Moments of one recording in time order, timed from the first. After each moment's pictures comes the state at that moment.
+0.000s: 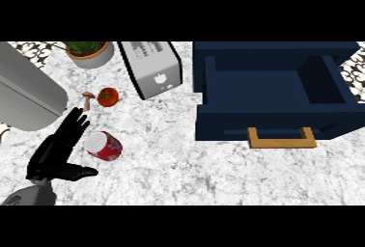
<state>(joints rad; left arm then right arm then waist) -0.10 0.21 0.25 -1.18 0.19 -0.39 -0.10 0.44 -0.05 -0.66 -2.19 -0.45 0.49 0.13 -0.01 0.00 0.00</state>
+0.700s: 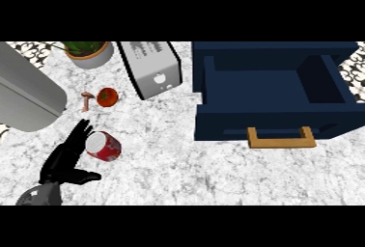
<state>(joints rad) -0.23 0.25 0.26 -0.71 0.10 -0.45 -0.40 0.42 -0.07 -0.74 -2.18 -0.53 0.54 0.19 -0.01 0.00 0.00</state>
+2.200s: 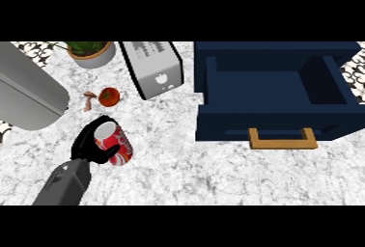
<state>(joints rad) -0.43 0.16 0.28 -0.55 0.19 -0.52 -0.43 0.43 -0.02 -0.76 -2.25 -0.57 0.54 0.26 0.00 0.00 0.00</state>
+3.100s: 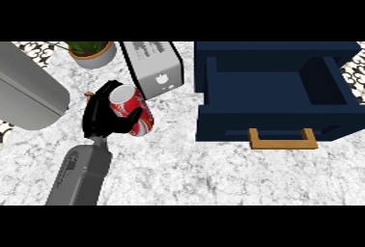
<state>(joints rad) -0.39 0.01 0.11 -1.18 0.30 0.01 -0.14 0.47 0.00 -0.74 -2.29 -0.57 0.52 0.25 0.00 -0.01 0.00</state>
